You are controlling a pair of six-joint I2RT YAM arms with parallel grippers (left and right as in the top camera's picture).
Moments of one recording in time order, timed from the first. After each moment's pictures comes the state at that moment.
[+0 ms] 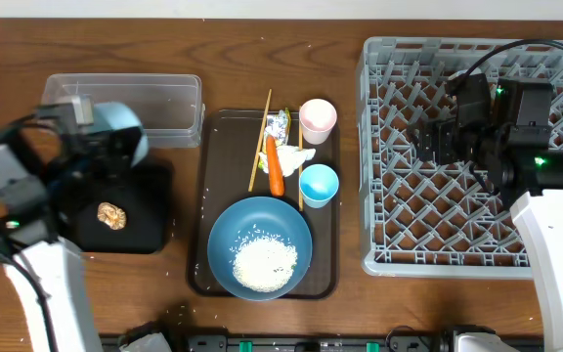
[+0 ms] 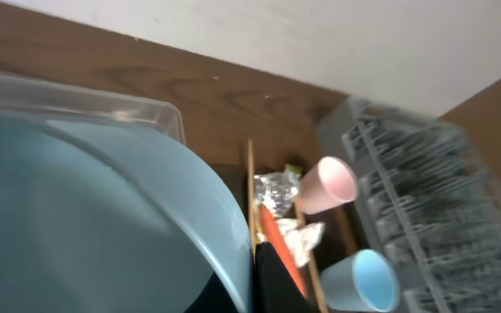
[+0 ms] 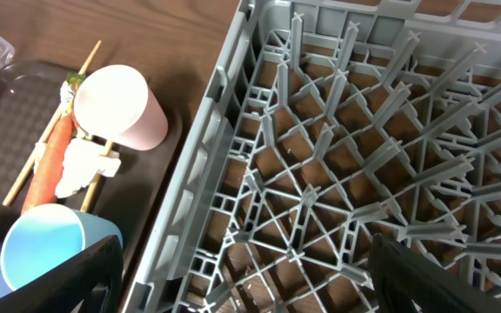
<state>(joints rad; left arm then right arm) 0.41 1.12 1.01 -0.57 0.82 -0.01 0.00 1.33 1.18 -0.69 -0.28 -0.11</state>
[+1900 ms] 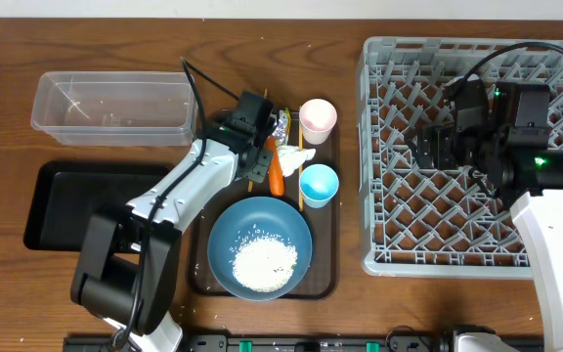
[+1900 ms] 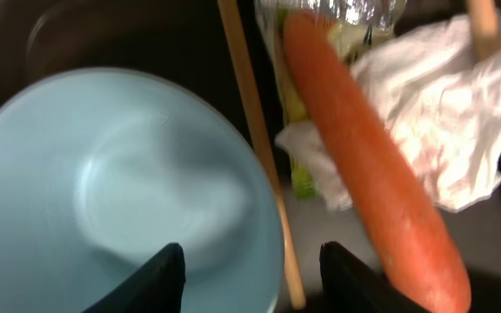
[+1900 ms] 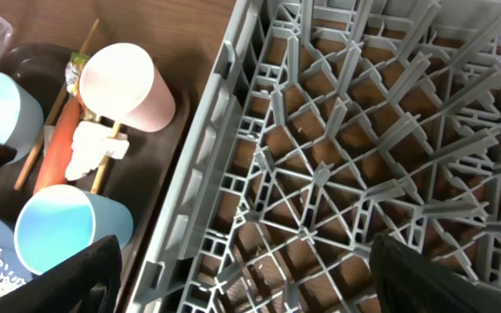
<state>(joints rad) -0.40 1.80 1.20 -0.67 -0.09 -0.02 0.00 1.33 1.18 -0.75 -0.29 -0.10</state>
